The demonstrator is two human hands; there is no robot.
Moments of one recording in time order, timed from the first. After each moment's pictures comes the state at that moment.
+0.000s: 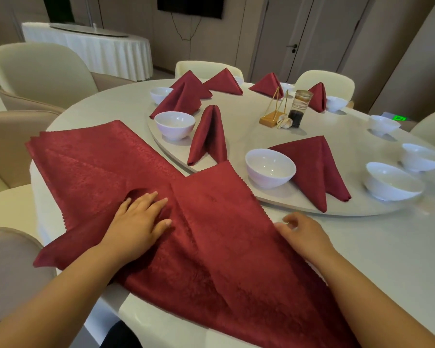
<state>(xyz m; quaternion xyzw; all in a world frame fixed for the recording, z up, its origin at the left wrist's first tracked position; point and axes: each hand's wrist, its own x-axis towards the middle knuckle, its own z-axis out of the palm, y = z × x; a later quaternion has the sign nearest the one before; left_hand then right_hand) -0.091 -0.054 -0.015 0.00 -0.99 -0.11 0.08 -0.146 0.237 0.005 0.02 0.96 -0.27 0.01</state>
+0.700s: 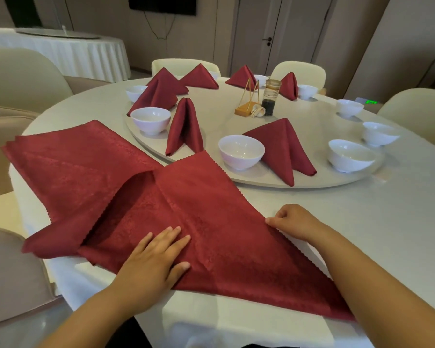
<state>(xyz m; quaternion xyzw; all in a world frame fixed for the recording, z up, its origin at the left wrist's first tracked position) -0.022 0.007 -0.054 -0.15 -0.98 -0.06 0.15 -0.116 0.273 0.017 0.01 0.96 -0.25 0.14</state>
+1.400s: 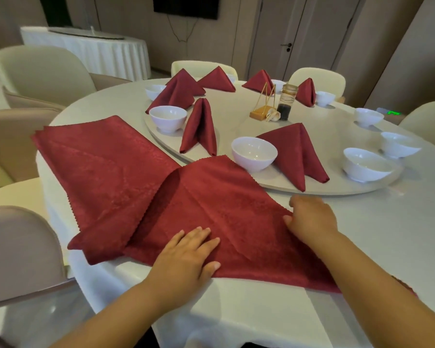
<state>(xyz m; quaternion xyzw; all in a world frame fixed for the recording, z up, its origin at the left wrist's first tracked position) -0.015 0.050 -0.050 -0.17 -0.96 -0.09 0.21 -0.106 0.268 0.033 -0.04 1.00 0.03 -0.02</state>
